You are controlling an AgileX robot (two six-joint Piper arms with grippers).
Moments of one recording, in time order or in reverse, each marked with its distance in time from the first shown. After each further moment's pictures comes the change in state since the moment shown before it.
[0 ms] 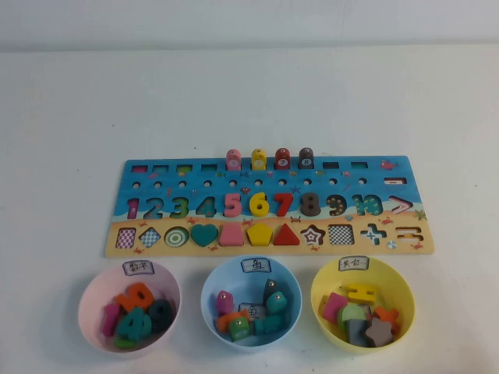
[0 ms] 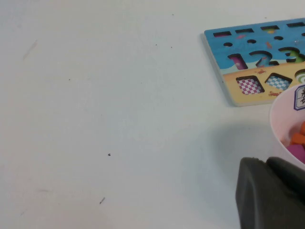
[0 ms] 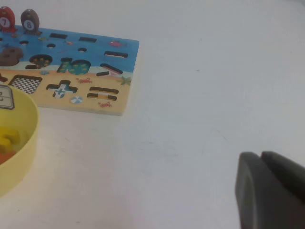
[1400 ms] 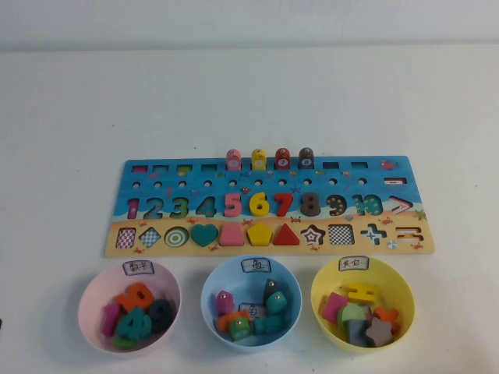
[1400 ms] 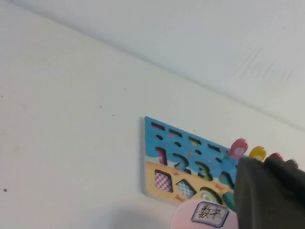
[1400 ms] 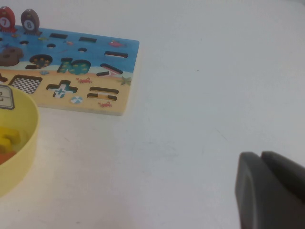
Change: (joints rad) right arm 0.000 0.000 0.000 0.002 0.000 0.000; left arm 0.000 0.000 0.000 -0.509 -0.209 0.000
